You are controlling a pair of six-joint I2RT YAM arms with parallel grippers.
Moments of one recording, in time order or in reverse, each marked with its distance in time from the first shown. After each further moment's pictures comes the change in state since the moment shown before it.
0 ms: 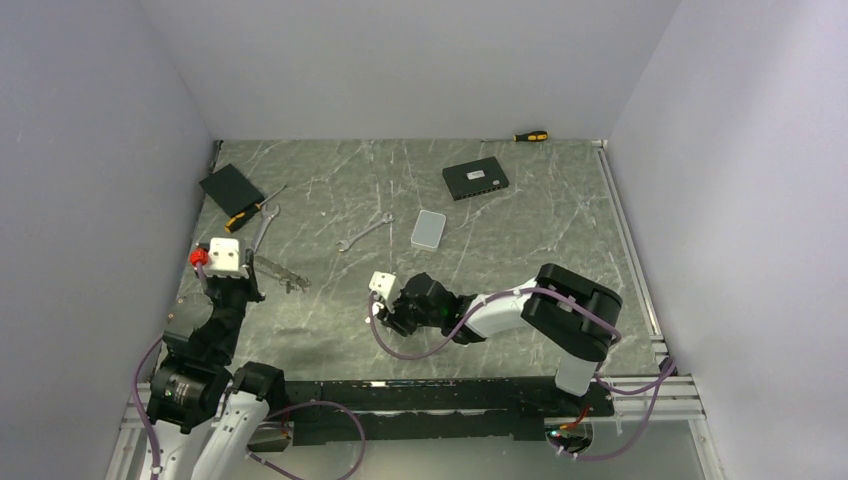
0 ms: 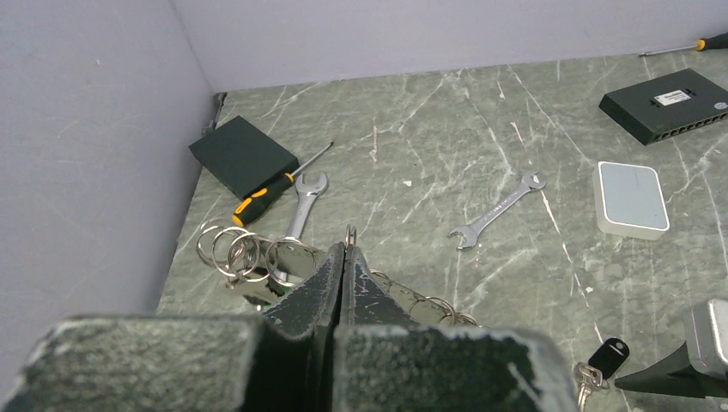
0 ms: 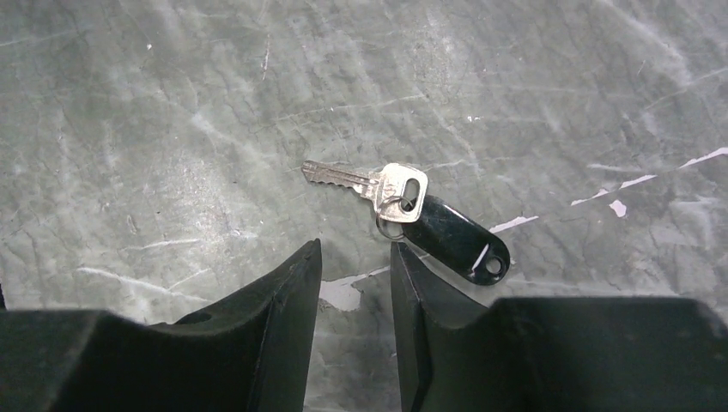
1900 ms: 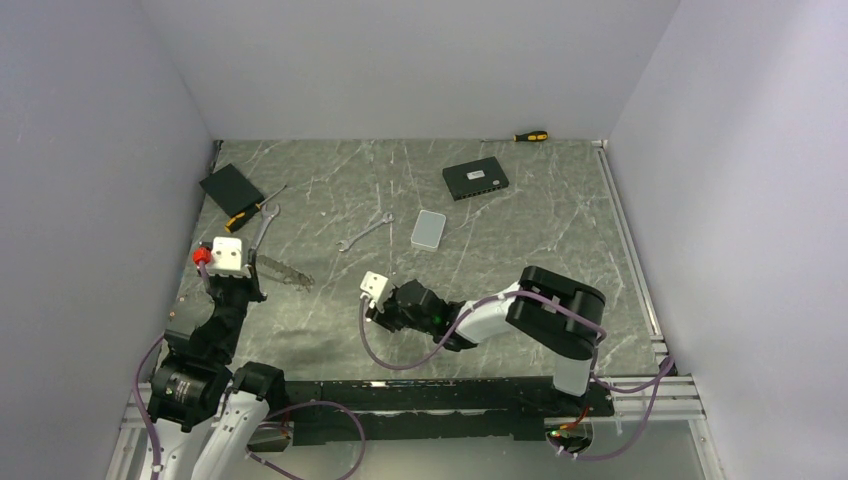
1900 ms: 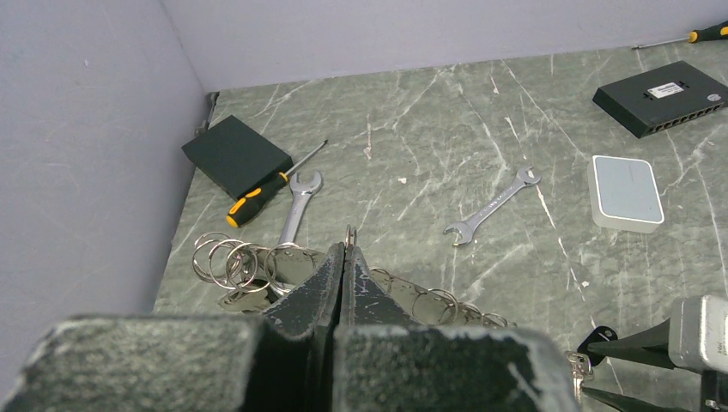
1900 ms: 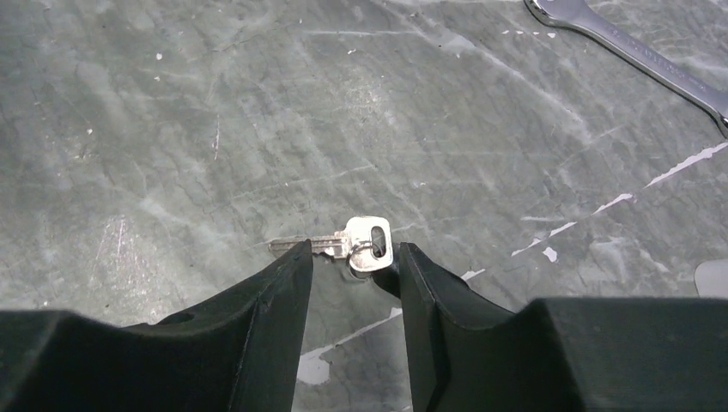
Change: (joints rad) left arm 0.000 0.007 -0.003 0.000 0.018 0.006; right arm 0.068 0.068 0.020 0.171 0.203 -0.047
